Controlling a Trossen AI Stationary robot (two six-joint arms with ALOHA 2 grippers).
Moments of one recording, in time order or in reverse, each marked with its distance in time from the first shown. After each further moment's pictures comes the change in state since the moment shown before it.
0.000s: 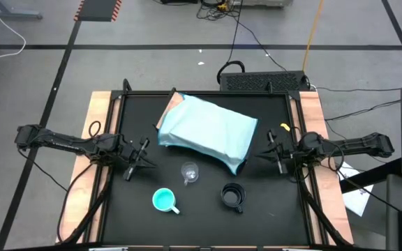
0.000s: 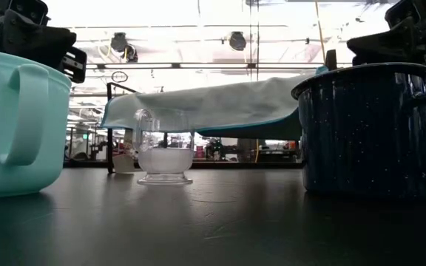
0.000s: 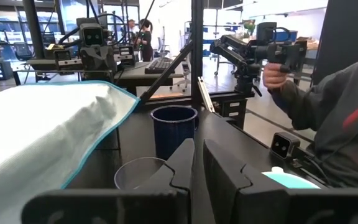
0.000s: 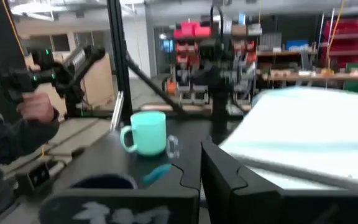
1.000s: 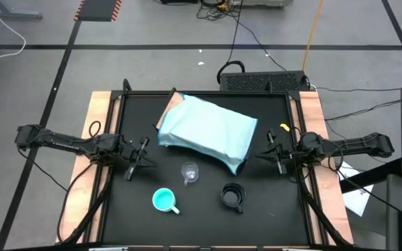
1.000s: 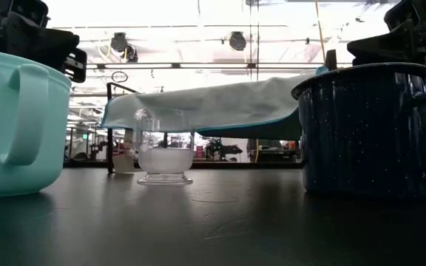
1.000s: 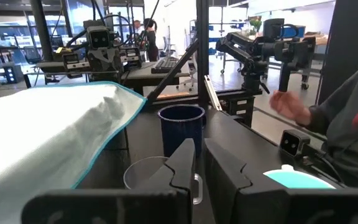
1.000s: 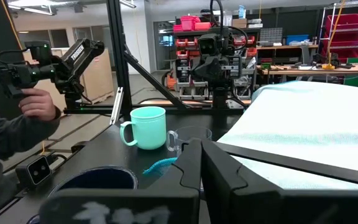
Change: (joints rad) left arm 0.000 0.000 0.000 -0.004 -0.026 0.029; right arm 0.000 -0.001 0.000 -0.035 0.000 0.000
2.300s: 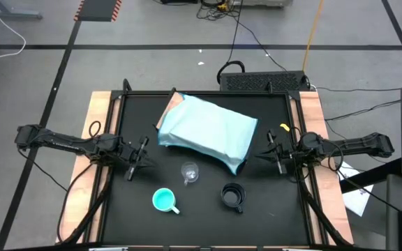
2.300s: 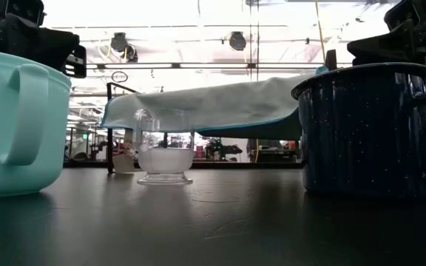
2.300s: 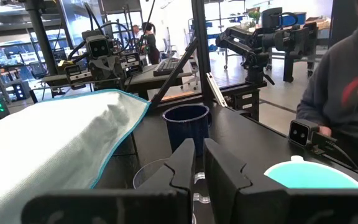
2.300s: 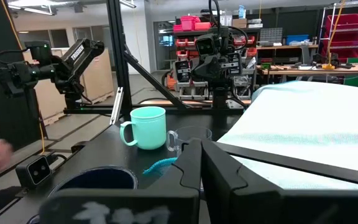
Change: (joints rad) left arm 0.000 0.000 0.000 0.000 -0.001 0.101; right arm 0.000 0.000 0.000 0.000 0.000 0.000
